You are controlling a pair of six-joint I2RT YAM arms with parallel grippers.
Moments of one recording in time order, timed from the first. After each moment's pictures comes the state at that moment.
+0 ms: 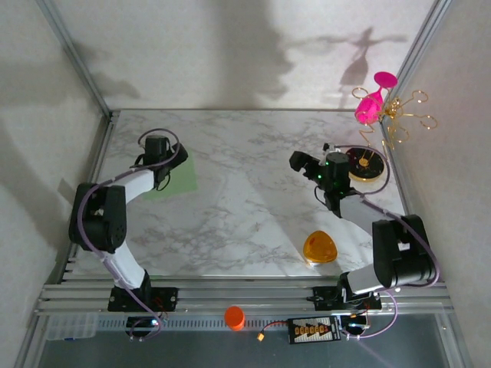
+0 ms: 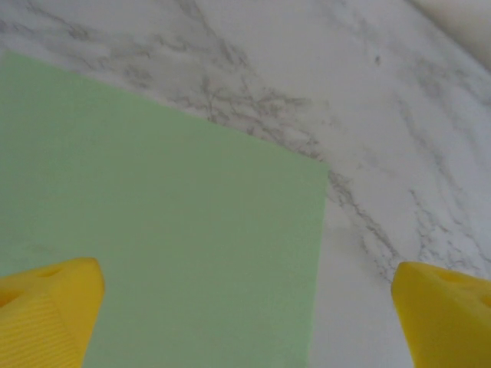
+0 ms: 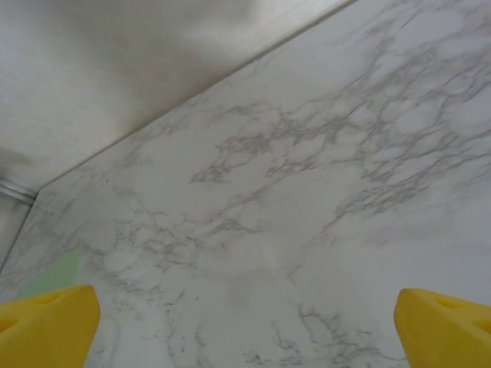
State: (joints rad) left arm -0.07 1.77 1.01 0.01 -0.11 -0.65; right arm 0.24 1.47 0.70 0.36 -0.15 0.61
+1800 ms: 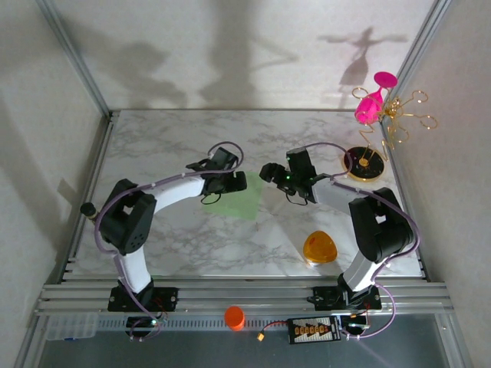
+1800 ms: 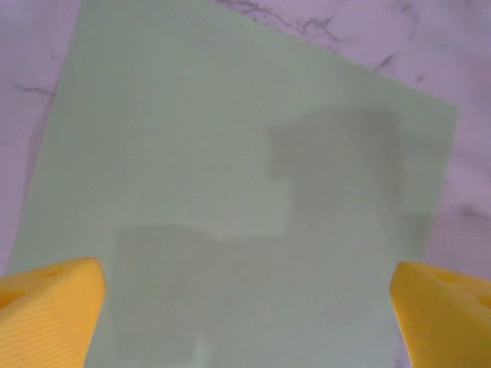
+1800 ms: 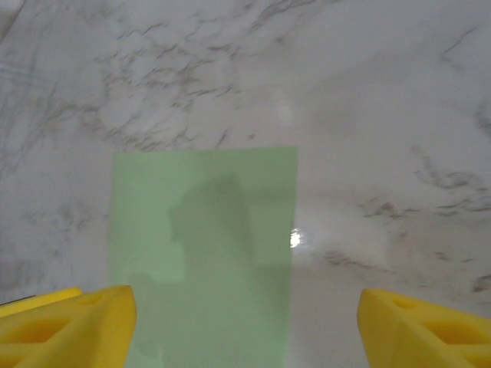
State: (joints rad) left arm -0.59 1.85 1.23 -0.44 -0.12 -0.70; right arm 0.46 1.68 0.93 -0.02 -0.22 0.82
